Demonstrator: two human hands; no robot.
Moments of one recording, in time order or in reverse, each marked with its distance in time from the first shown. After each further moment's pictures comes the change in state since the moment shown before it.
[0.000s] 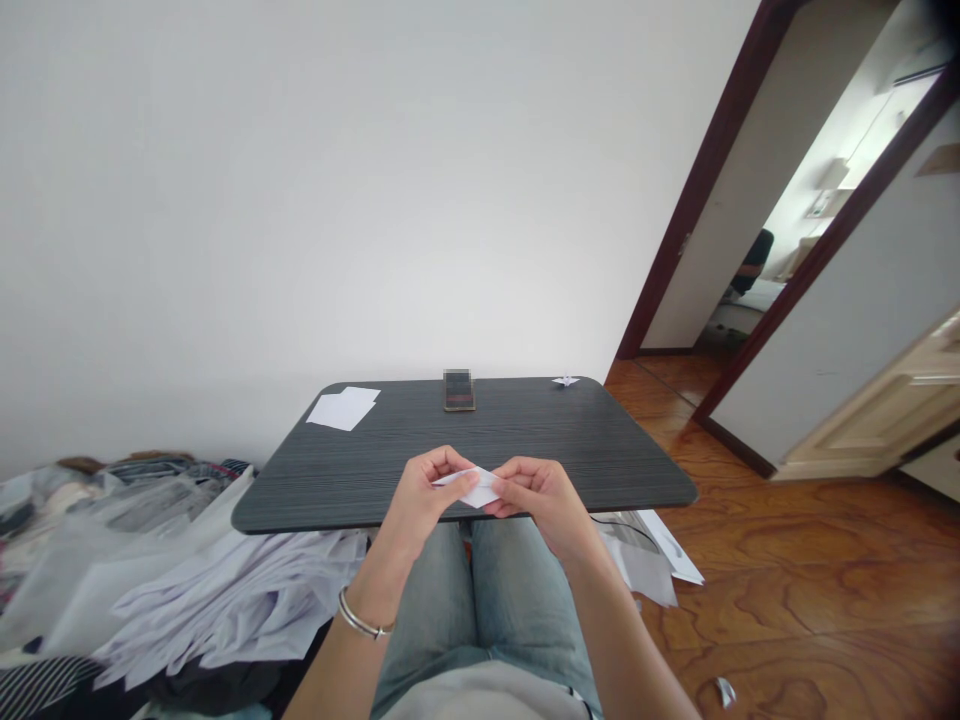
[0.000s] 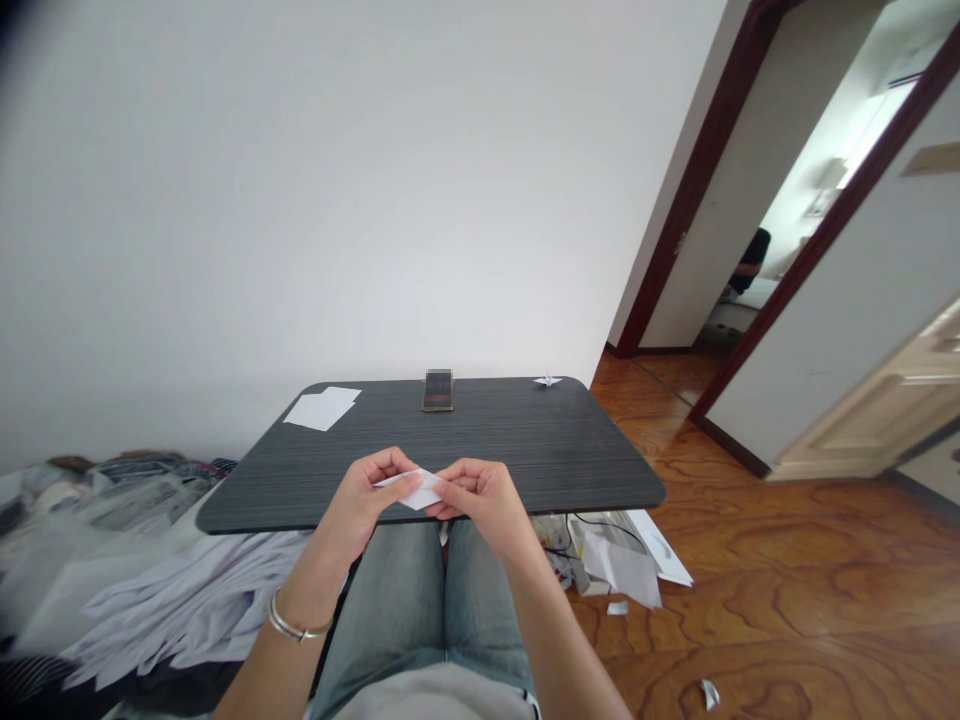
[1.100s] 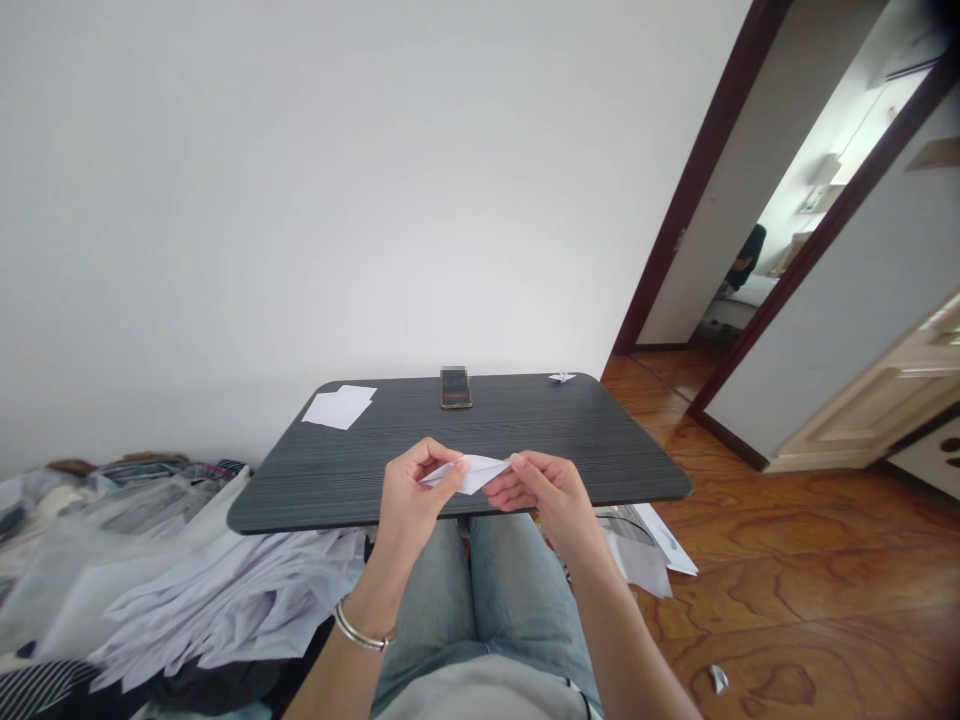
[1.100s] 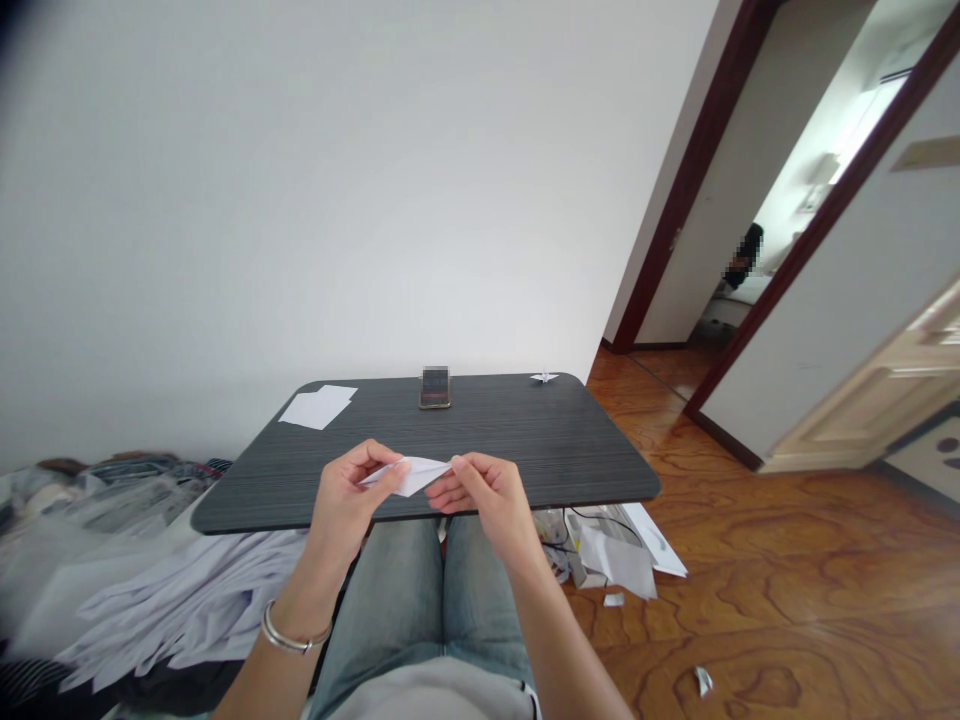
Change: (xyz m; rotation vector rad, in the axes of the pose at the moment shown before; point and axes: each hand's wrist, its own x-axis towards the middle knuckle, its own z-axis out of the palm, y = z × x) left_hand -0.005 0.001 0.002 0.155 0.195 0.209; right_hand -0.007 -0.003 0.001 -0.023 0.116 -0.071
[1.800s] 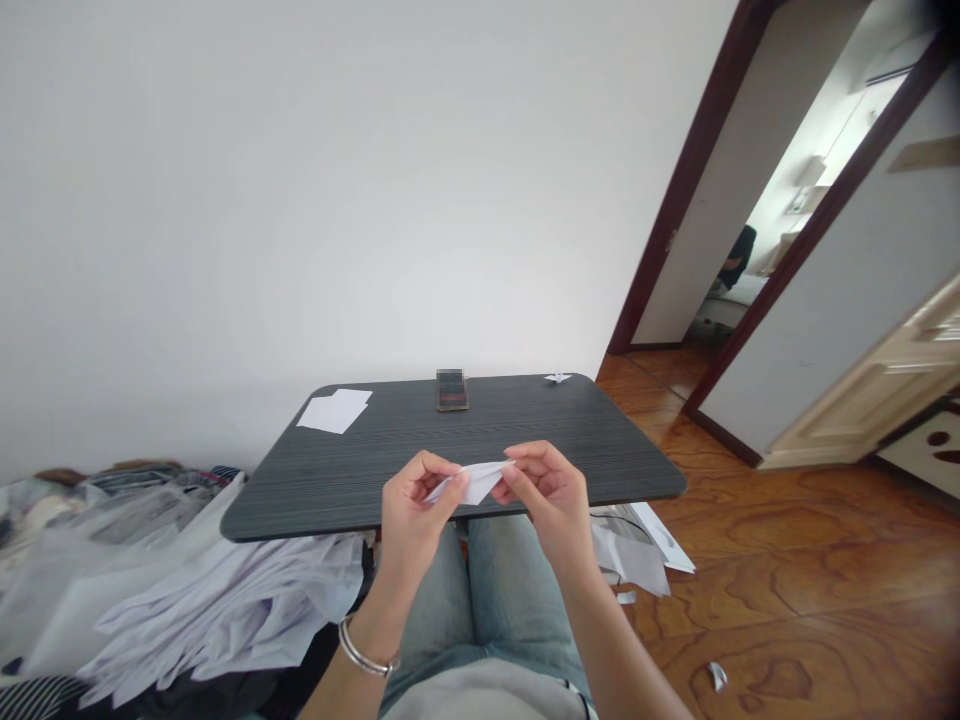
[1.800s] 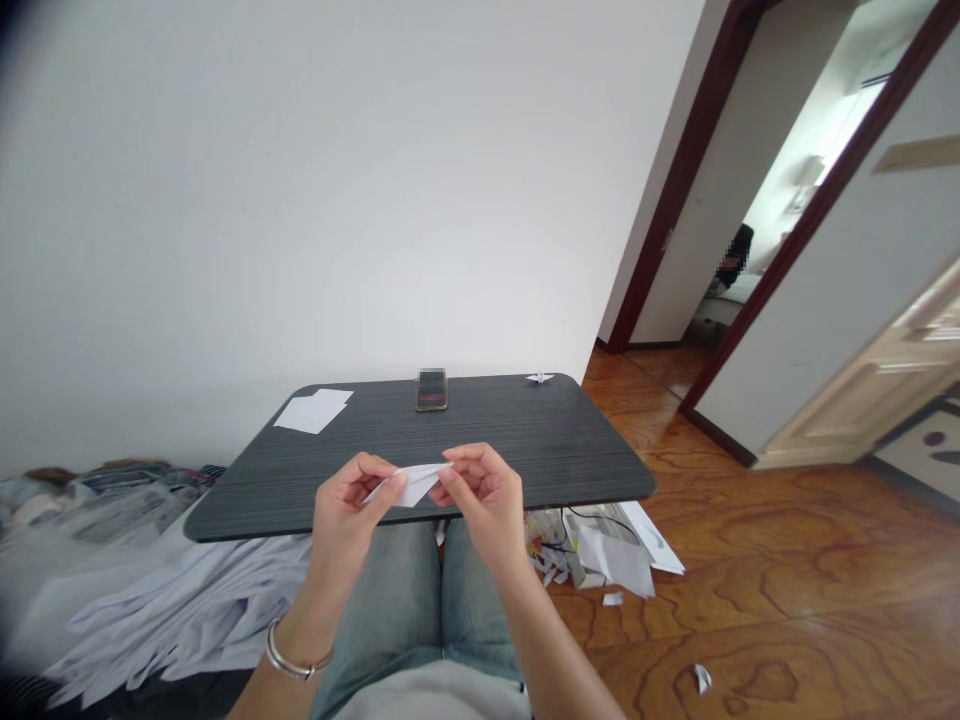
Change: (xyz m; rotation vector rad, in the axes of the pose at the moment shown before) left_hand -0.013 -0.009 0.008 -0.143 0.028 0.111; right_hand -0.007 0.001 0.009 0.051 0.123 -0.314
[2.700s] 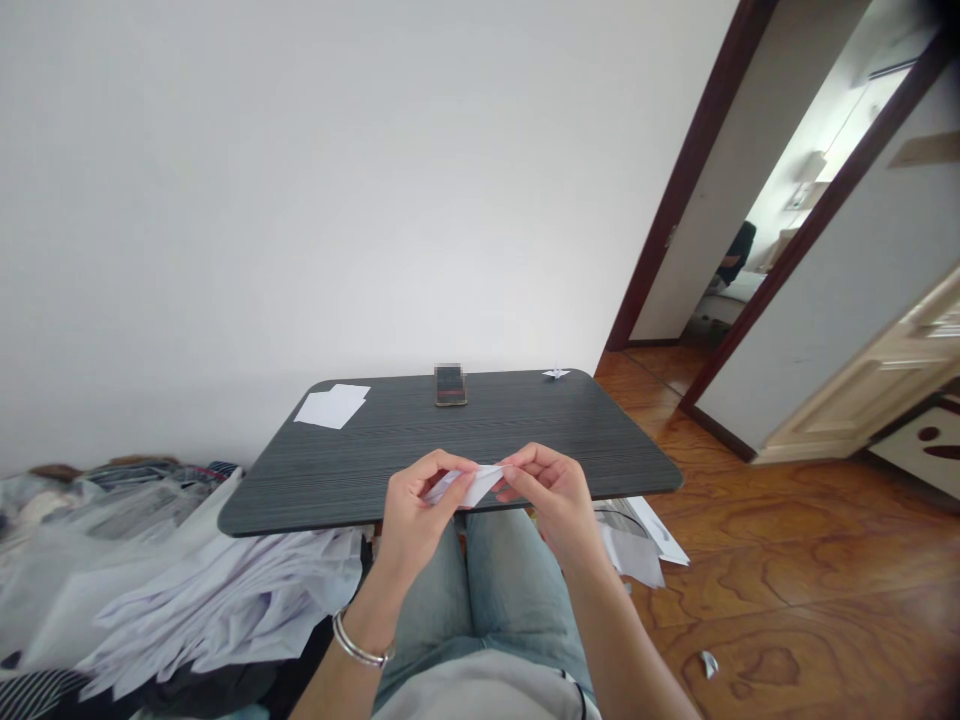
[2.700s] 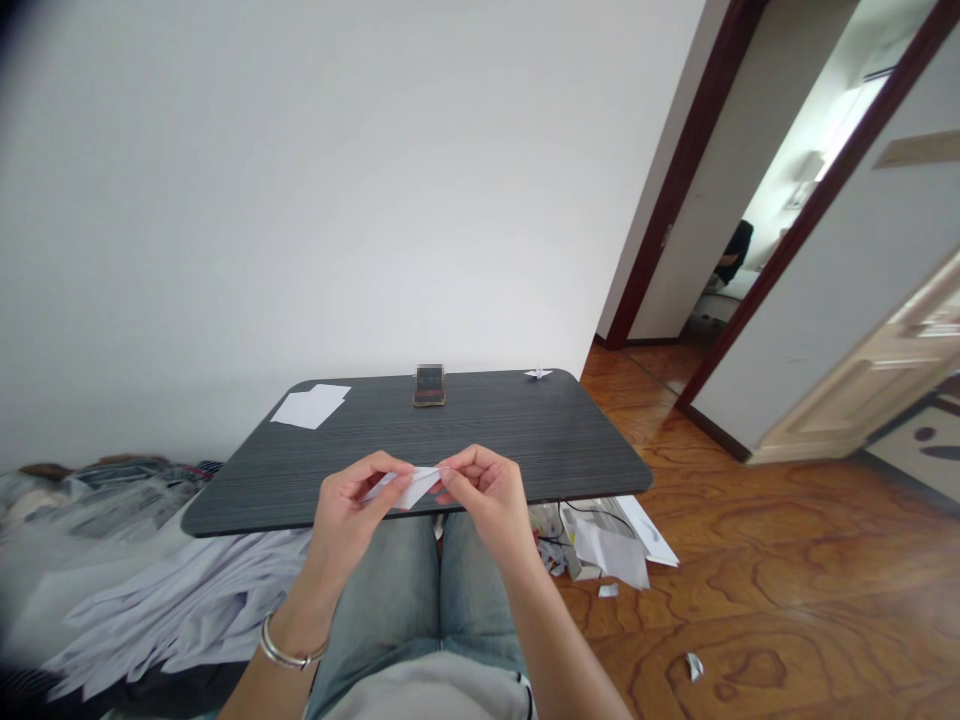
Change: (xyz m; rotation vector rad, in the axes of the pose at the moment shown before) left_hand 0.000 0.005 -0.003 0.179 -0.163 0.014; right_hand 0.003 -0.001 -0.009 0.039 -0.054 0.150
